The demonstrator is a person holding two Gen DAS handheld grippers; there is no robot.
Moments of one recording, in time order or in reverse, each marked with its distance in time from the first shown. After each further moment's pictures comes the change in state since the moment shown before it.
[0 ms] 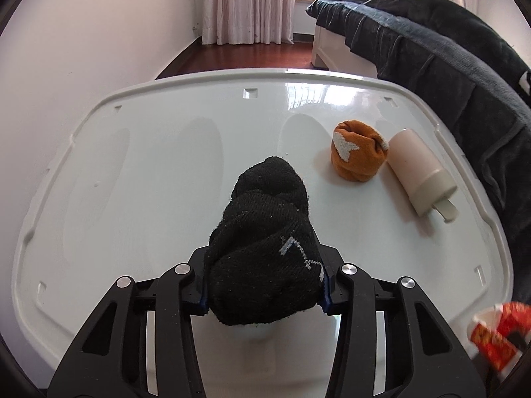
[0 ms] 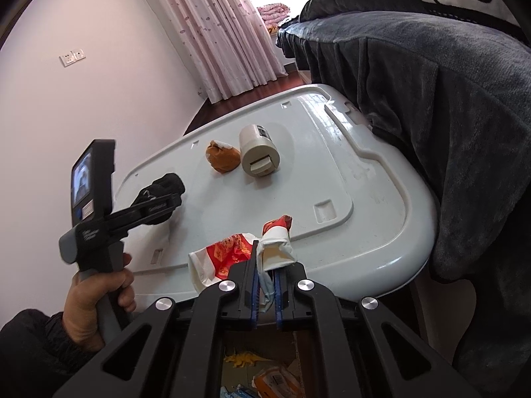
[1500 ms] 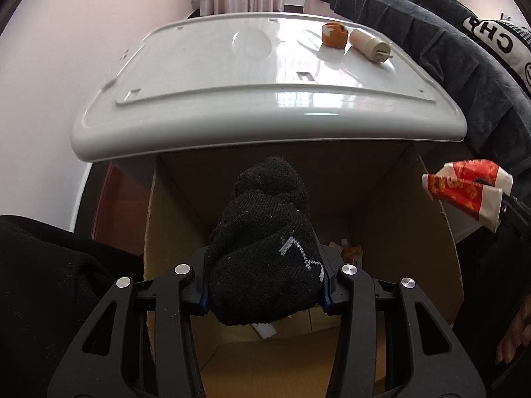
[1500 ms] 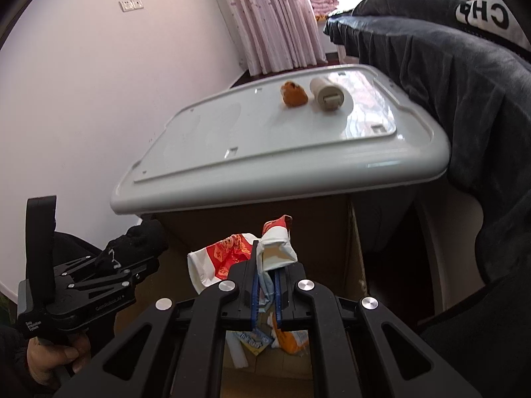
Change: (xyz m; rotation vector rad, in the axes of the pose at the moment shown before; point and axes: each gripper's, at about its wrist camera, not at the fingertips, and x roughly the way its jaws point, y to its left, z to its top) left arm -0.134 0.061 -0.196 0.029 0.135 -0.047; right arm -0.057 0.067 -0.115 -0.172 0.114 0.041
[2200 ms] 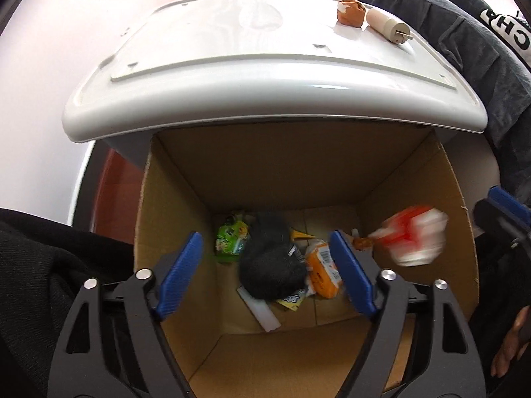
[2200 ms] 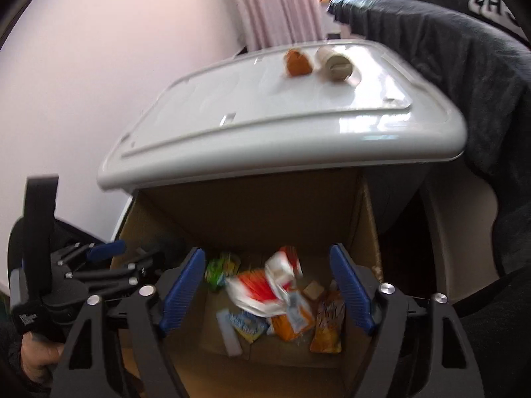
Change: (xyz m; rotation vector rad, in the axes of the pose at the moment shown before) left arm 0.028 -0.001 -0.002 -0.014 0.073 0.039; right arm 0.021 0.003 -0.005 0.003 0.058 -0.014
